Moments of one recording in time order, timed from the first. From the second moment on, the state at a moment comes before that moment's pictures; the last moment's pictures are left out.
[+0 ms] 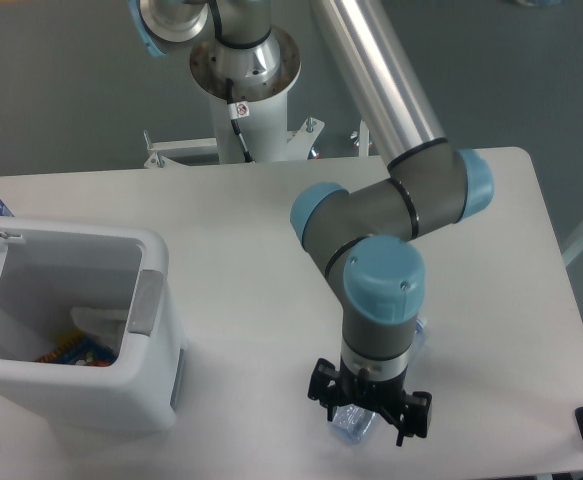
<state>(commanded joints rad) 2.37 -2.29 -1.19 -0.99 1.57 0.89</state>
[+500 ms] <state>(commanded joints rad) 2.34 -2.32 -1.21 -0.98 1.65 0.89</state>
